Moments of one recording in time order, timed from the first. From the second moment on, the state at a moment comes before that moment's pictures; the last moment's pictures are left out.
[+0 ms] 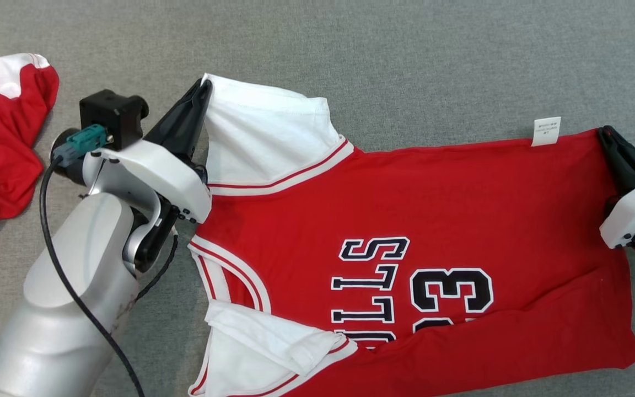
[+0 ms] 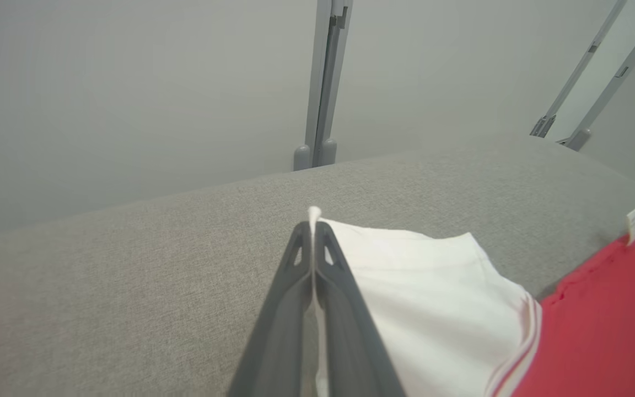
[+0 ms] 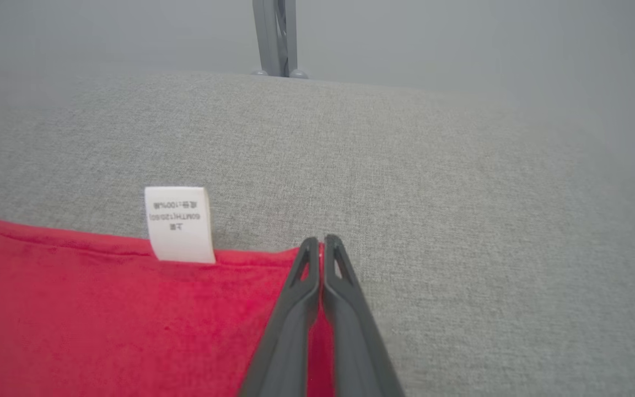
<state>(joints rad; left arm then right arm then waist) -0.75 0.28 -0.53 0.50 -0.61 -0.06 -0.09 -0.75 -0.53 0.65 0.79 0.73 0.13 -0.25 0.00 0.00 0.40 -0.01</state>
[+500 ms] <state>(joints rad) -0.58 0.37 -0.49 0.21 -0.72 -0.06 -0.03 -0.62 -0.57 0.55 0.68 0.76 0.13 -0.26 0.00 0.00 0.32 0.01</state>
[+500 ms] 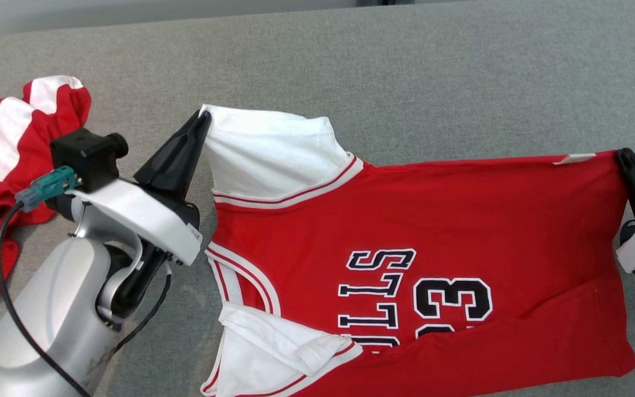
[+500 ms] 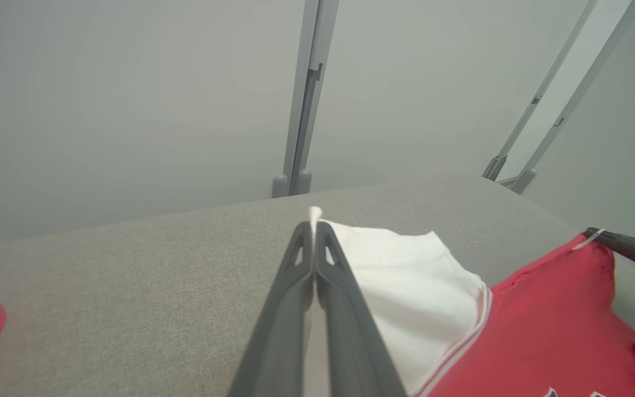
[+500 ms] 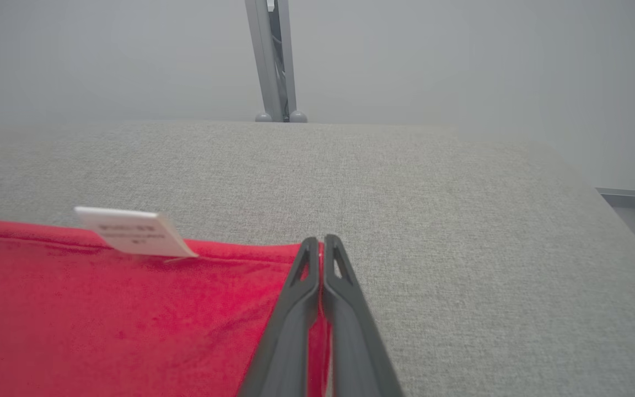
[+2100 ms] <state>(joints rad) -0.15 0.75 -0.62 -0.36 -0.92 -0.10 0.32 -0.25 -0.71 0.47 0.40 0.87 0.13 -0.05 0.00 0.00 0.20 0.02</state>
